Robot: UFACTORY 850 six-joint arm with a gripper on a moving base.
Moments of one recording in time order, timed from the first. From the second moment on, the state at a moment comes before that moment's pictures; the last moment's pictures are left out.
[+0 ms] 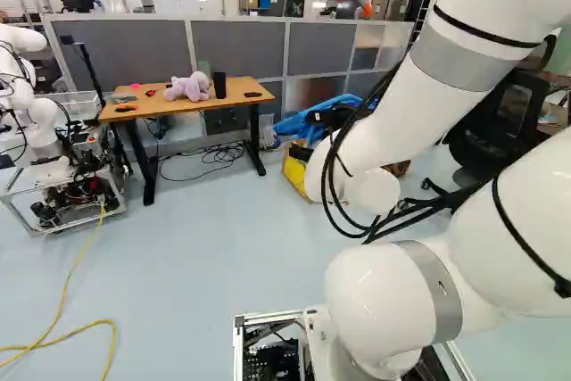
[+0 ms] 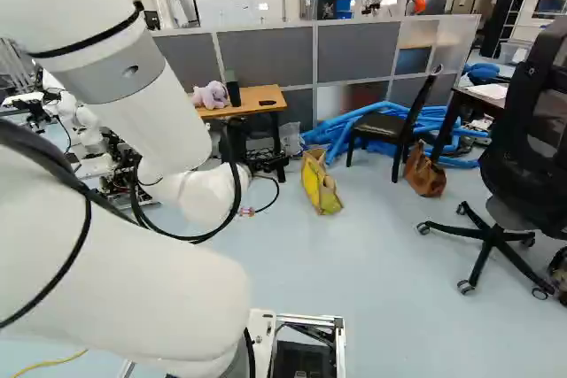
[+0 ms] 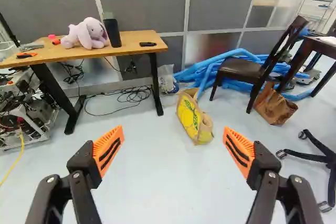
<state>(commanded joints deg) 0.0 16.0 -5.0 0.0 50.0 0.0</state>
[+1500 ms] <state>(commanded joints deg) 0.0 16.0 -5.0 0.0 50.0 0.0</state>
